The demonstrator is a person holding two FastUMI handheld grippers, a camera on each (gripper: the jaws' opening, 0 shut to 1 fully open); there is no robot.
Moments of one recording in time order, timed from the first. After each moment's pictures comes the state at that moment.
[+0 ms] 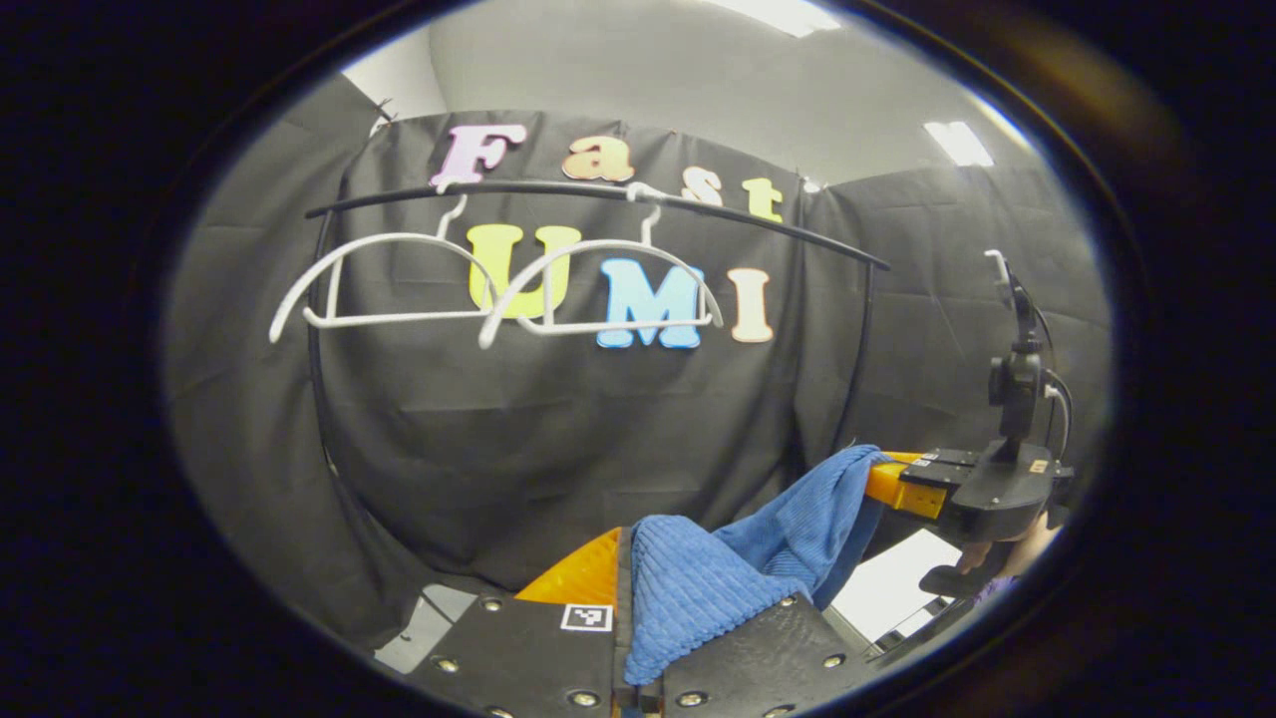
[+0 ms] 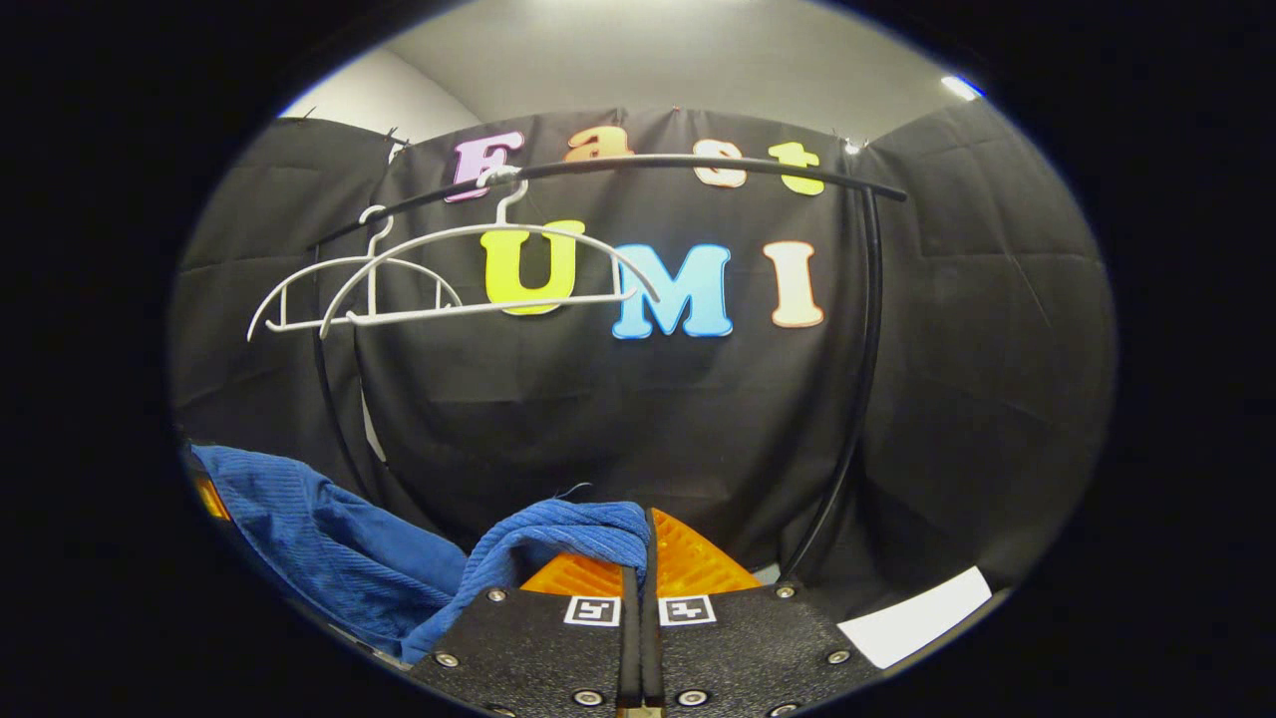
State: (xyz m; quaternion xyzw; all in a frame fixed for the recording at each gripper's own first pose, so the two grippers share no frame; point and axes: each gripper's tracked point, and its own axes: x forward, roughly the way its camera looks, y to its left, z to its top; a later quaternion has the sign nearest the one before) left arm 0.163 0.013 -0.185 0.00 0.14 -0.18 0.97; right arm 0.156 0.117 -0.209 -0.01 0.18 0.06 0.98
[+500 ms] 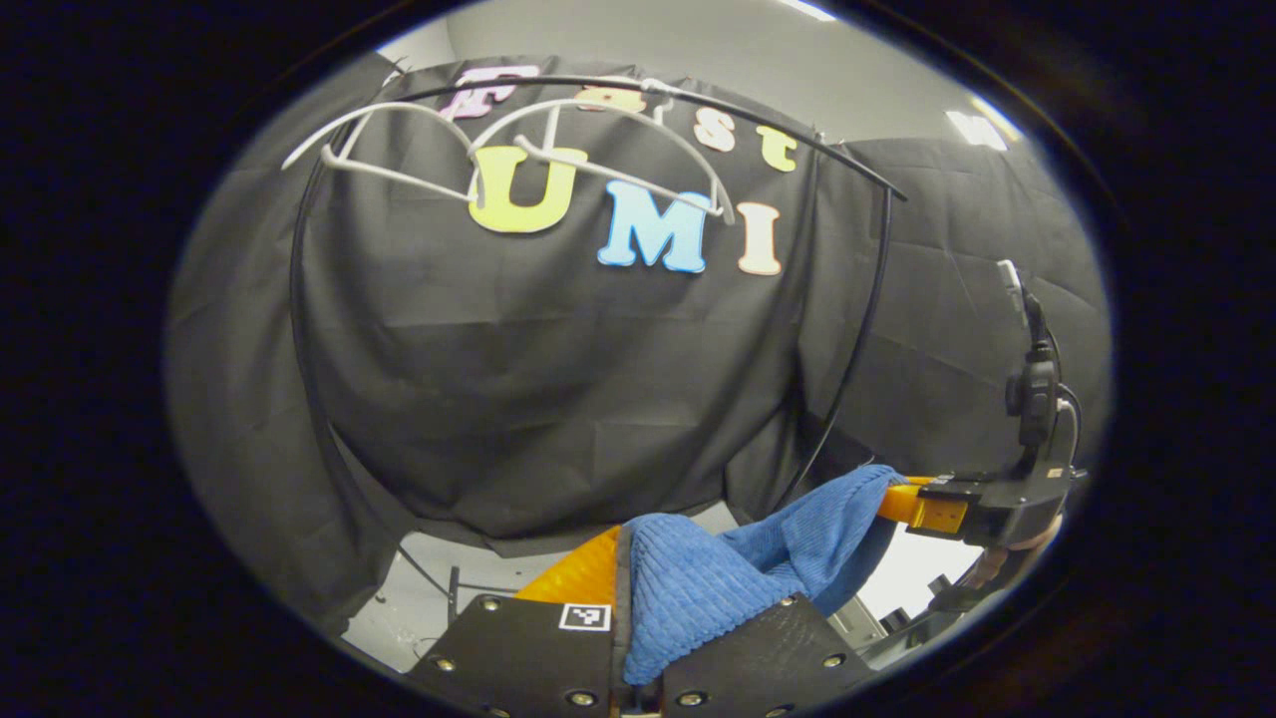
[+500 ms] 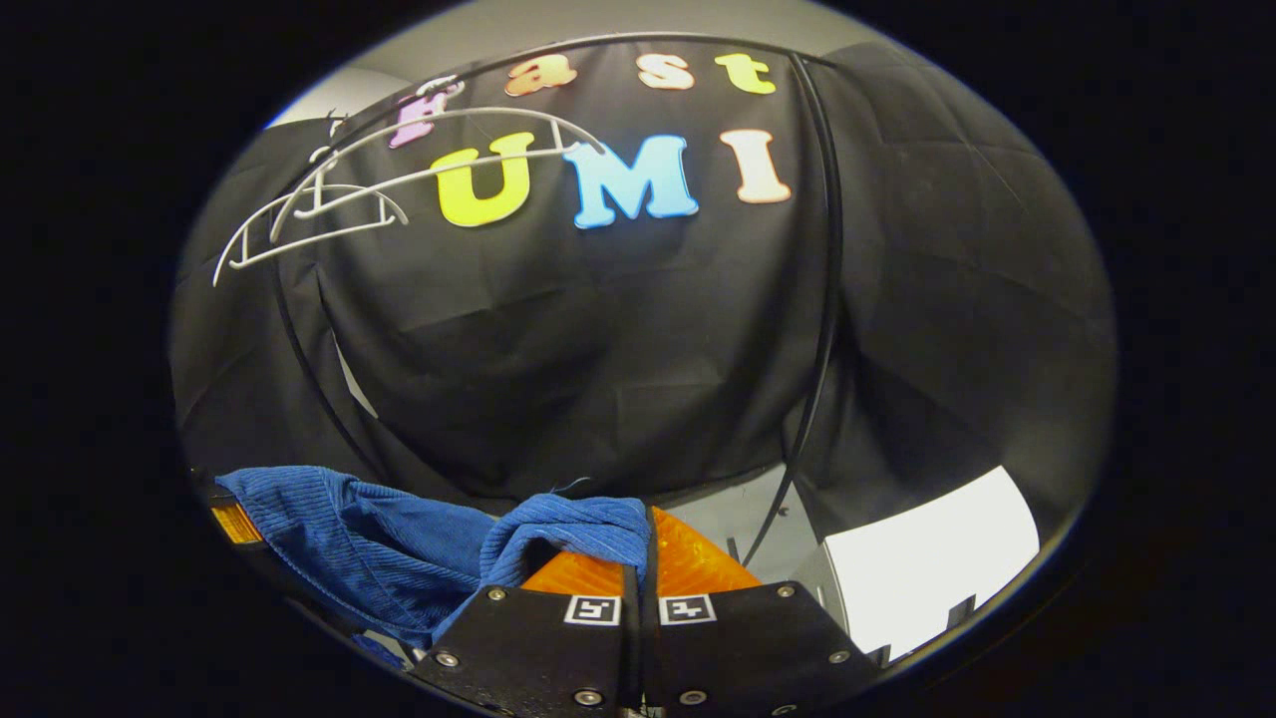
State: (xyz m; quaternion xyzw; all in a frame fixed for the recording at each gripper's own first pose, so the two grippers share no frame) left arm 0.164 0.013 -0.320 -0.03 0.24 -0.17 0.96; right arm 0.111 0.101 -0.345 0.05 0.32 0.02 0.95
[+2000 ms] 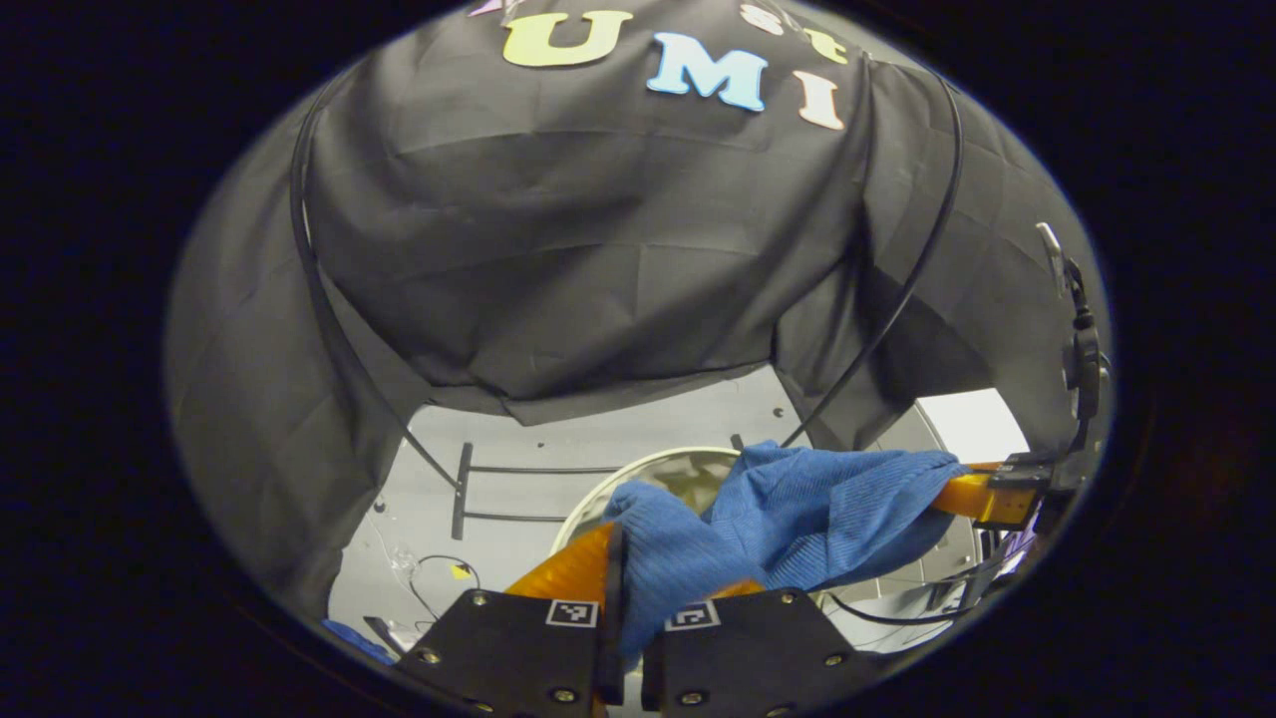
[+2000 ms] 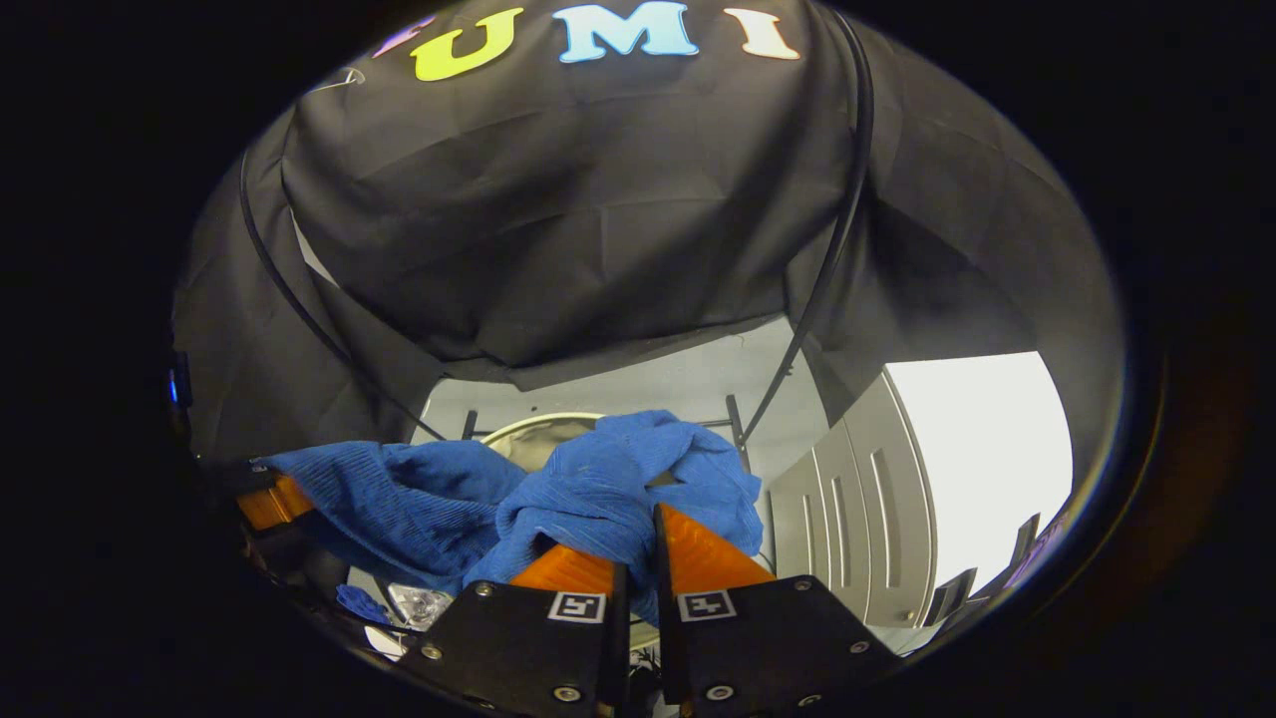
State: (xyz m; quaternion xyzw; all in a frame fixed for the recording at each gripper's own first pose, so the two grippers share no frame) left arm 0.137 0.061 -0.580 0.01 0.41 -0.13 0.90; right arm 0.030 0.127 -0.559 0.03 0.50 0.01 0.86
